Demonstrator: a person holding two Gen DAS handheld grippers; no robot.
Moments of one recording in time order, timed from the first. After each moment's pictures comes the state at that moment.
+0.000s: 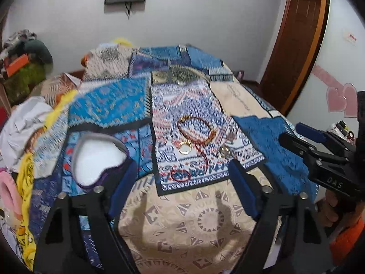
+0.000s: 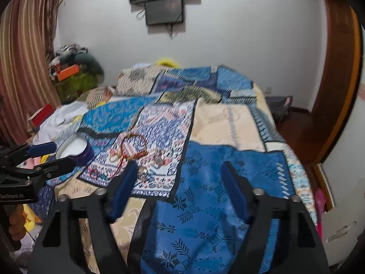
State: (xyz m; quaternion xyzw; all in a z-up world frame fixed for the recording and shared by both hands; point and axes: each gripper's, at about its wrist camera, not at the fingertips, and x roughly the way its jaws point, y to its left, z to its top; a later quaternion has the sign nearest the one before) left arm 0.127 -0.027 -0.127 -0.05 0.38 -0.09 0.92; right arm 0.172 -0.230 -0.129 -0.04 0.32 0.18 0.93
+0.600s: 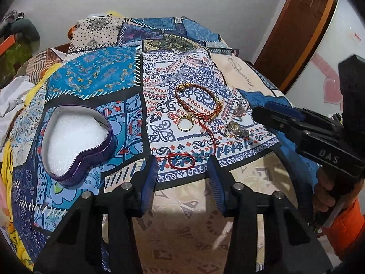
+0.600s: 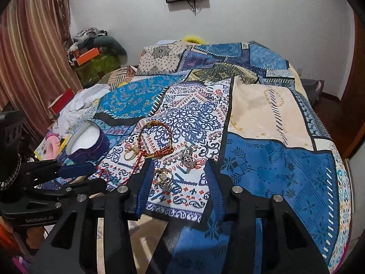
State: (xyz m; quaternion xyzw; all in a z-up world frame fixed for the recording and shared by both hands) left arm 0.154 -0.026 -0.168 -0.07 0.45 -0.12 0.88; right arm 0.221 -0.199 -0.157 -0.03 0.38 0.26 0.89
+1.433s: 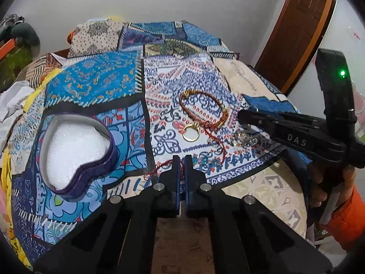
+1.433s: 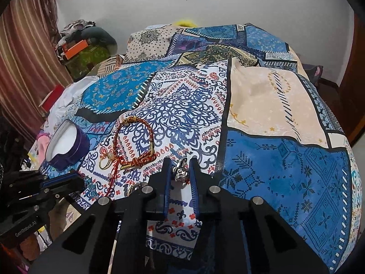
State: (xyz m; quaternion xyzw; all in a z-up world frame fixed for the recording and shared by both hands) left arm 0.164 -0.022 -0.171 -0.07 0.43 -0.12 0.89; right arm 0.259 -0.193 -0.178 -0.02 0.43 0.24 0.87
